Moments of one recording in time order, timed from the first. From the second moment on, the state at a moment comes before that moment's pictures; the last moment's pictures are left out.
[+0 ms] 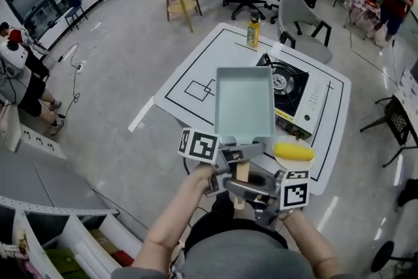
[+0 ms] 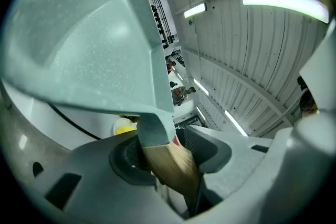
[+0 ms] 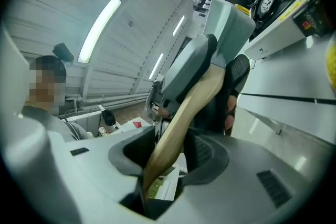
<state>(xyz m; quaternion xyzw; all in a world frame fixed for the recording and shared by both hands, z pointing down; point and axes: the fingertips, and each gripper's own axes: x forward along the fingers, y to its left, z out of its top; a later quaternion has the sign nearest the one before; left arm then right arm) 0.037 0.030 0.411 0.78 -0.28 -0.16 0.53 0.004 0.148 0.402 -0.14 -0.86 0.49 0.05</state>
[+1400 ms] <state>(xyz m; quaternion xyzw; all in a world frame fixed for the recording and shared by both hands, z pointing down) 0.037 -0.102 0.418 0.80 -0.17 -0.07 0.57 -0.029 0.001 0.406 -0.01 -0.86 0.51 -0.02</state>
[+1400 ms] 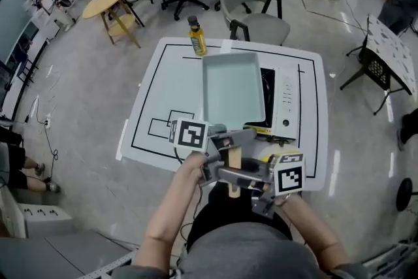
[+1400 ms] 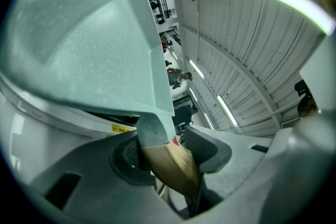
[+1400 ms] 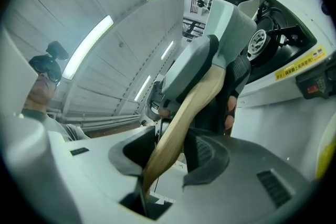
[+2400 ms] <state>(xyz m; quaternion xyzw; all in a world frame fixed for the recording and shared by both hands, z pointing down) 0.045 -0.127 0.447 0.79 -0.08 -0.02 0.61 -0.041 -0.042 0.426 0.10 -0.83 0.54 -0.08</state>
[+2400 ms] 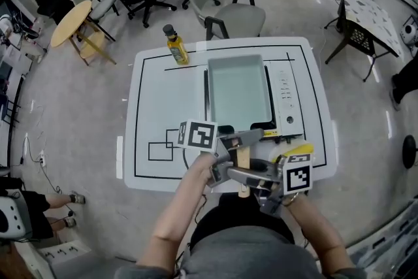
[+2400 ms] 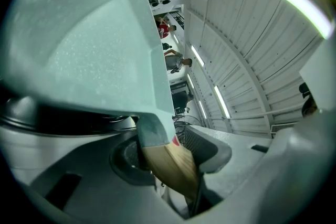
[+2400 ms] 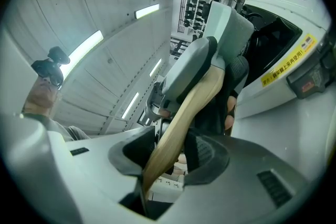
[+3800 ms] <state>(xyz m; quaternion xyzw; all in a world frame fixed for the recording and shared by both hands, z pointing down) 0.053 -0.140 0.461 0.77 -0.07 0.00 0.64 -0.032 -0.058 0.432 0.10 -0.80 0.58 -0.11</state>
